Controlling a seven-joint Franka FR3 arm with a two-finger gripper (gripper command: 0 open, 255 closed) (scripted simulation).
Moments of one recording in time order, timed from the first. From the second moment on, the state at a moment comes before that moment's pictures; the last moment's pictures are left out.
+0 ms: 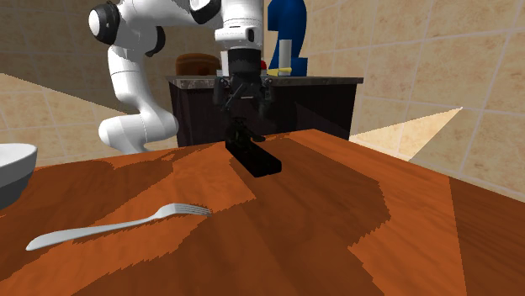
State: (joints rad) arm -0.01 -0.32 0.33 -2.04 0.06 1.77 0.41
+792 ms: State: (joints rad) arm -0.01 -0.31 0.34 -2.12 0.06 1.86 0.42
